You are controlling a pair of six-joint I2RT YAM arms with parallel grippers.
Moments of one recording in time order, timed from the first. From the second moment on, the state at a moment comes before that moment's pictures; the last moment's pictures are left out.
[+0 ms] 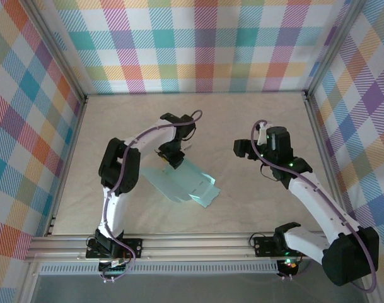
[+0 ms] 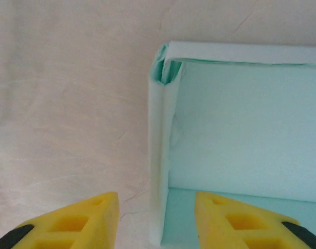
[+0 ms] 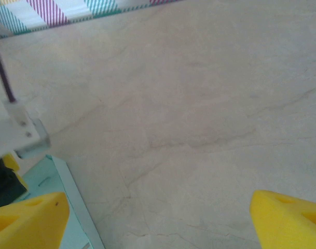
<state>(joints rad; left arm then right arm) -0.59 2.08 1.73 -1.26 -0.15 0.11 0.32 1.06 0.81 -0.35 -0.11 0.31</state>
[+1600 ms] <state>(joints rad) -0.43 1.37 0.73 -0.61 0.07 -1.06 0.55 1.66 1.11 -0.26 -0.34 -0.08</state>
